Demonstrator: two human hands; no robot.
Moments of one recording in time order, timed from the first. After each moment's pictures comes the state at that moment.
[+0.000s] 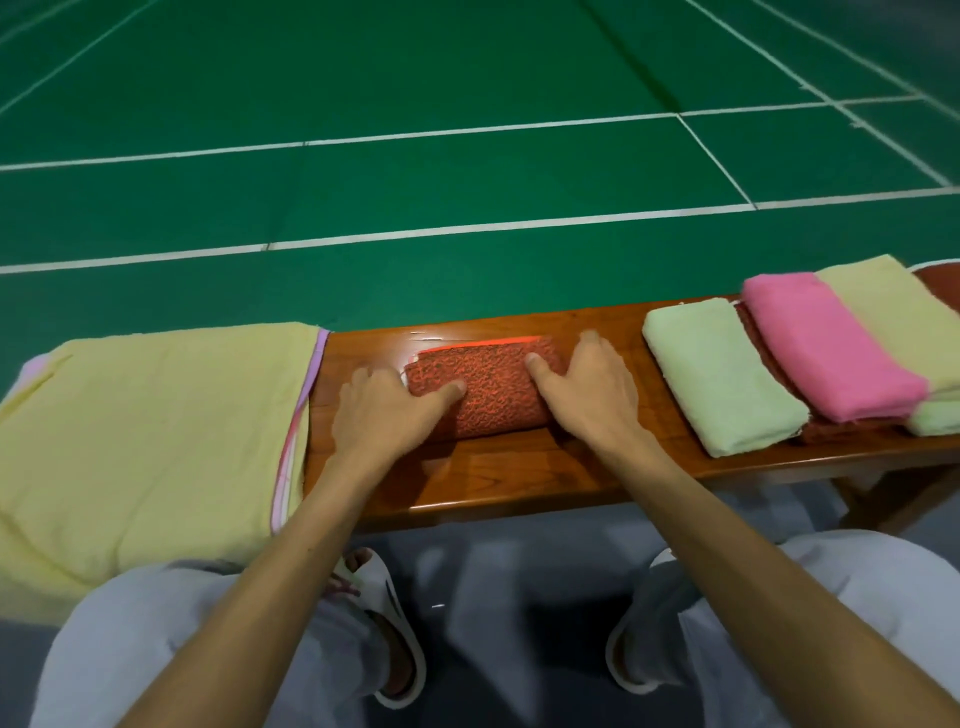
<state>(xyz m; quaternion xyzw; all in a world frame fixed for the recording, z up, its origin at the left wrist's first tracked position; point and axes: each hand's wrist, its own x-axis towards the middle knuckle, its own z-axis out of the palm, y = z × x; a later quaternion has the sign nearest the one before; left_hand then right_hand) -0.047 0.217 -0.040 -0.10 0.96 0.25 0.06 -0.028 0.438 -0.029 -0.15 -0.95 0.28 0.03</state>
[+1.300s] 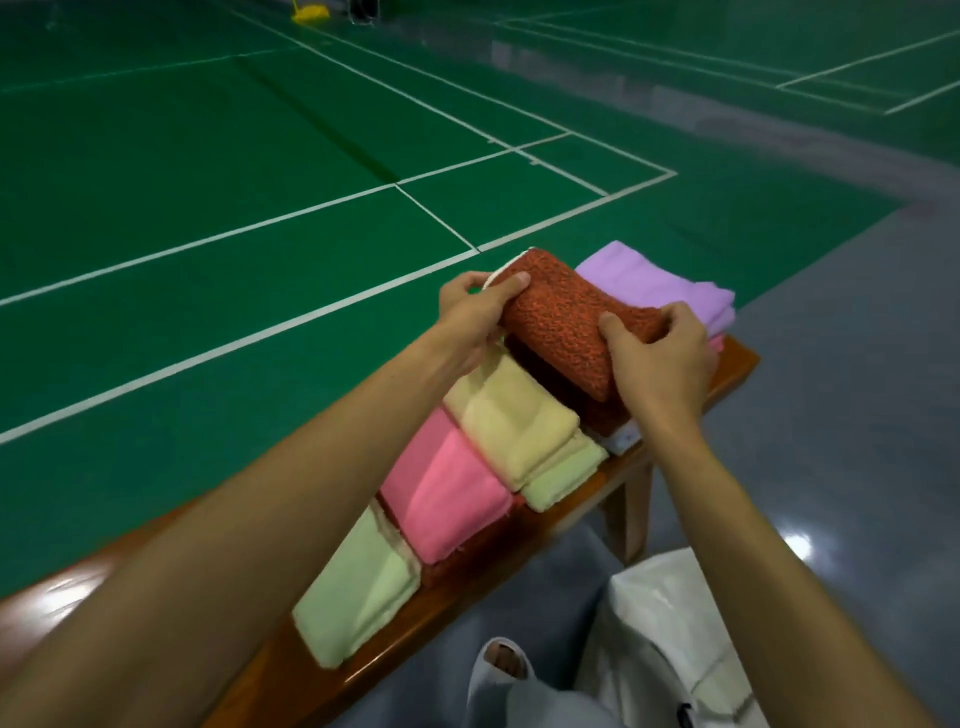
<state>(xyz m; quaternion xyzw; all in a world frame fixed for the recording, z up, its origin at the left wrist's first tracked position) -0.141 0.783 0.020 0.07 0.64 0.71 0.28 0.031 0.853 0.030 -0.46 -0.71 0.36 0.39</state>
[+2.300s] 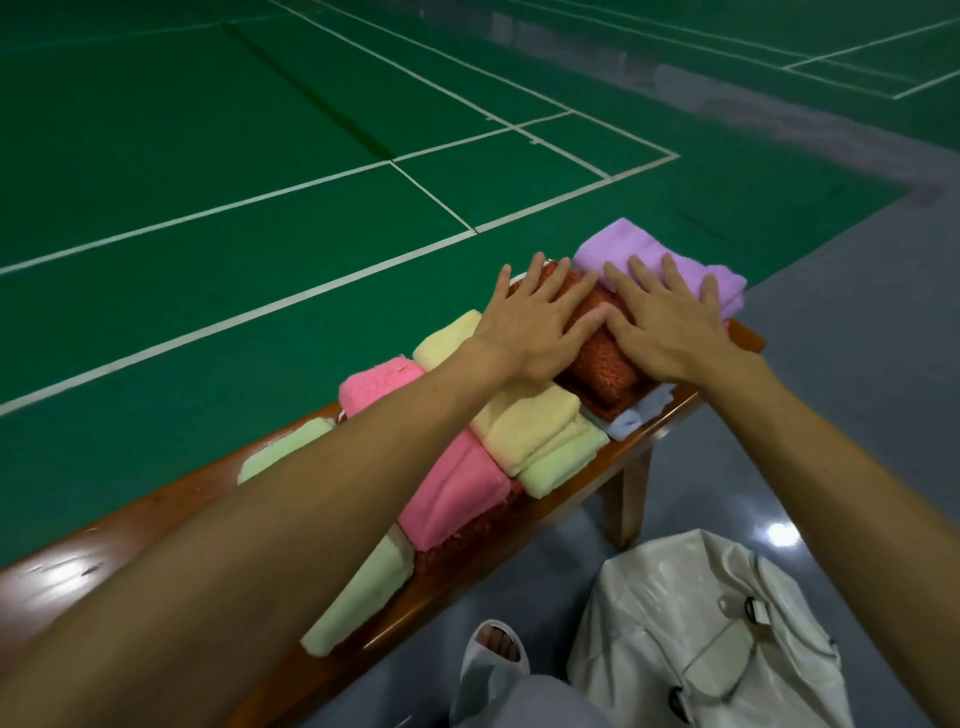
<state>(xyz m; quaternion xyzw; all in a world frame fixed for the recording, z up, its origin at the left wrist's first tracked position) -0.105 0.793 -0.001 0.55 0.83 0.10 0.00 0.020 0.932 0.014 -0.27 -0.96 0.02 0.01</state>
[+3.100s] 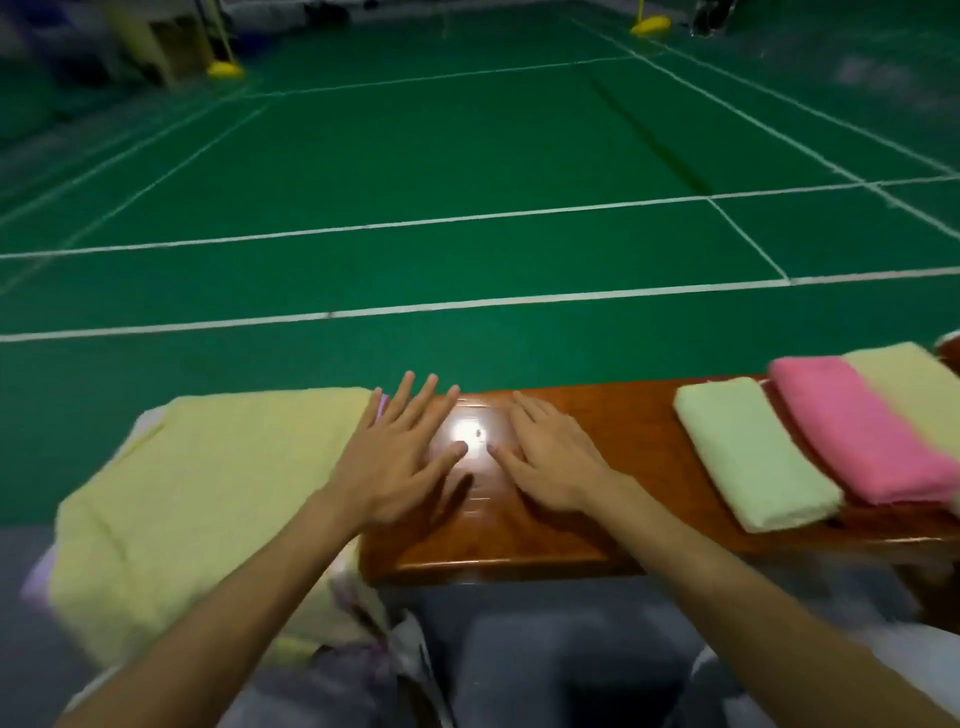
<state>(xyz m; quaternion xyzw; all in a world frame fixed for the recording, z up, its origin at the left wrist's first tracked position) -0.042 0.160 -0.004 0.22 0.98 0.03 0.00 -0.037 0.395 -0.011 0.16 -0.97 0.16 -0.04</state>
